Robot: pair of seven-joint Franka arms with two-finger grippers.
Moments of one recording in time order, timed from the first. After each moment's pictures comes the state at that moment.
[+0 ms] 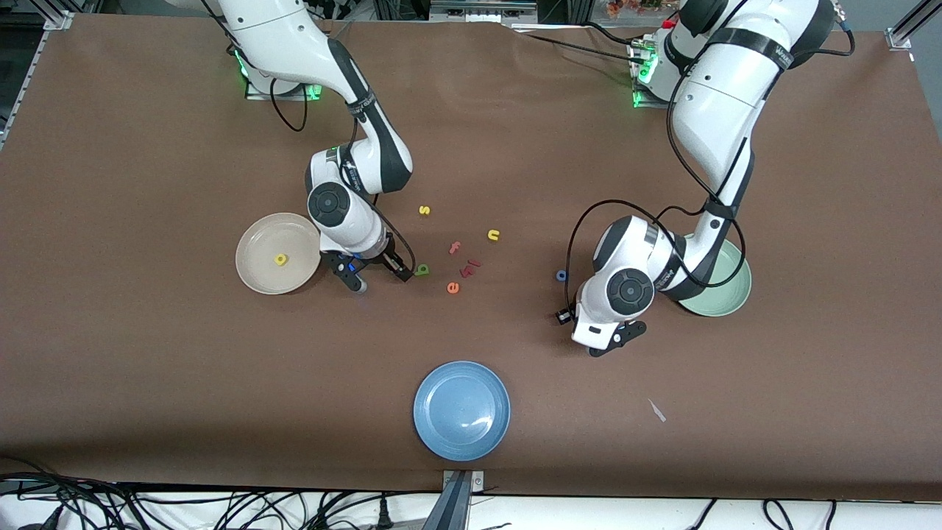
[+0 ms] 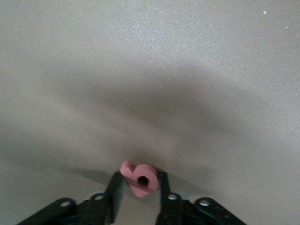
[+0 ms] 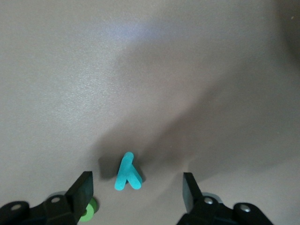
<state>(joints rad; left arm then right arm) -0.26 0.86 -0.17 -1.42 0.04 2.13 -0.90 0.77 0.63 -0.23 -1.88 0.43 2.49 1.03</state>
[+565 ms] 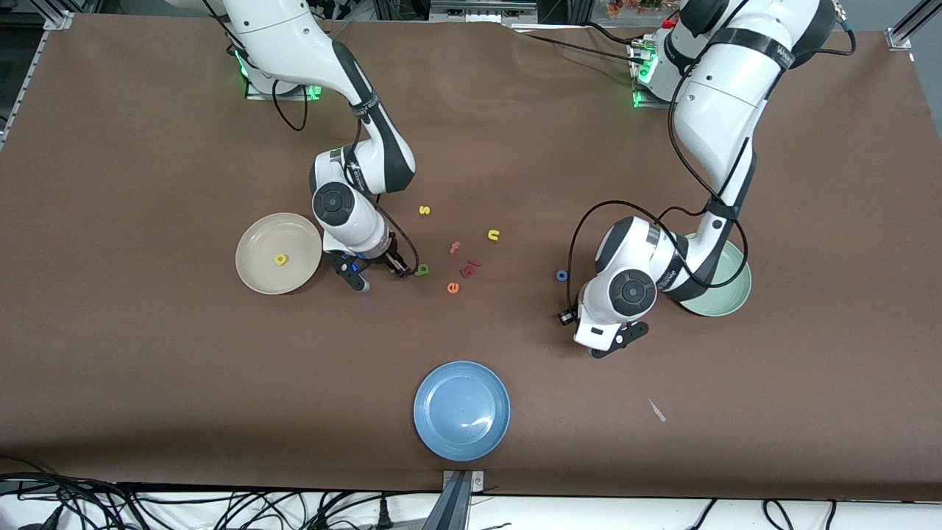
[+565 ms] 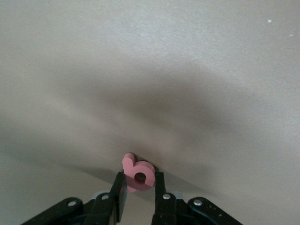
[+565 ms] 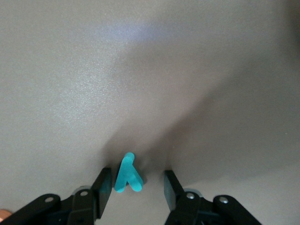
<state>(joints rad) -0.26 0.86 -0.16 -1.41 0.04 2.09 -0.88 0.78 0.64 -0.23 -1.88 0.43 2.51 1.03</state>
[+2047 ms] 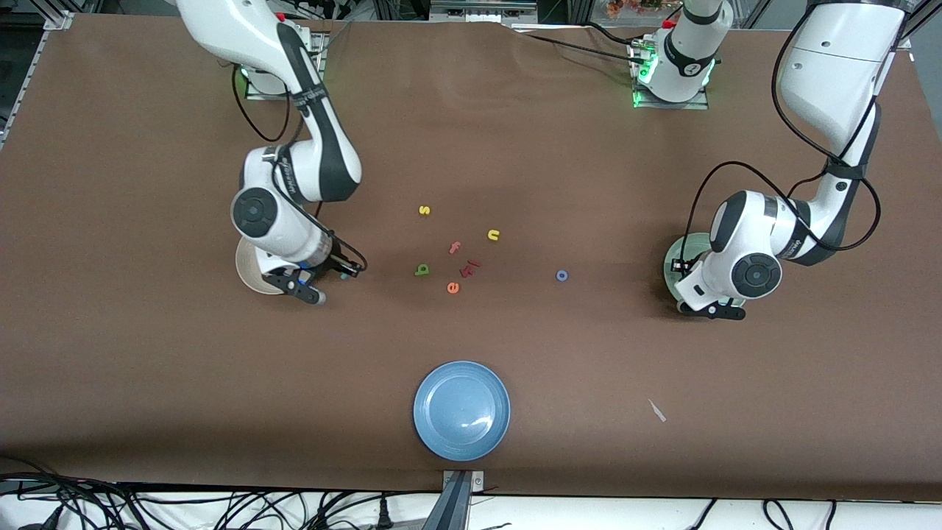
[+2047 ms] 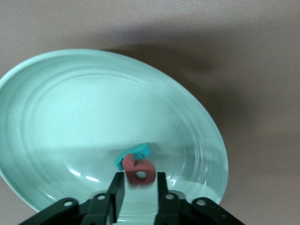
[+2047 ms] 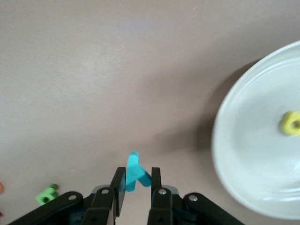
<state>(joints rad) 0.06 0.57 -0.16 -1.88 0.24 2.06 -0.14 0.78 0.47 -0.44 -1.97 0.42 2.36 0.46</state>
